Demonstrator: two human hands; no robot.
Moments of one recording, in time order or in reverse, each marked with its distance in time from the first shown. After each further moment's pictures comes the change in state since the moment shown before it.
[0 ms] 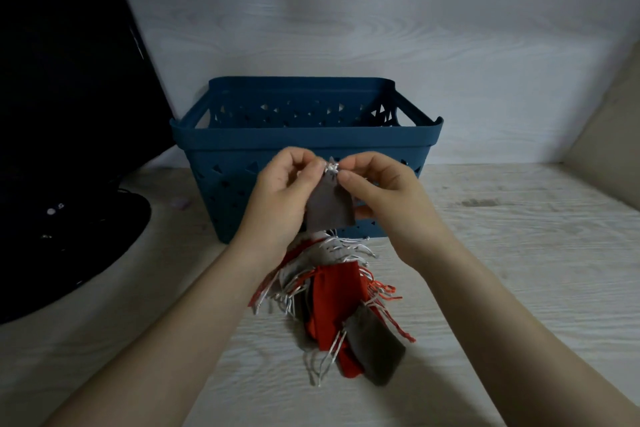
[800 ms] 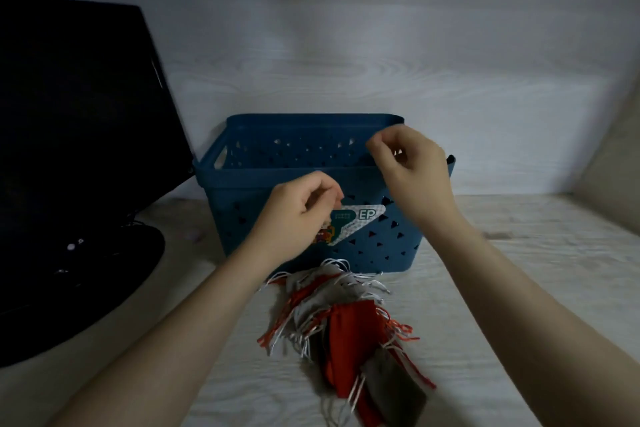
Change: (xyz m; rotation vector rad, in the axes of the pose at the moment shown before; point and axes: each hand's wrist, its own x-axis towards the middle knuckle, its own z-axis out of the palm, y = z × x) left_hand 0.033 0.012 -0.022 0.530 -0.208 0.213; right_hand 0.061 -0.027 -0.012 -0.532 0.287 -0.456
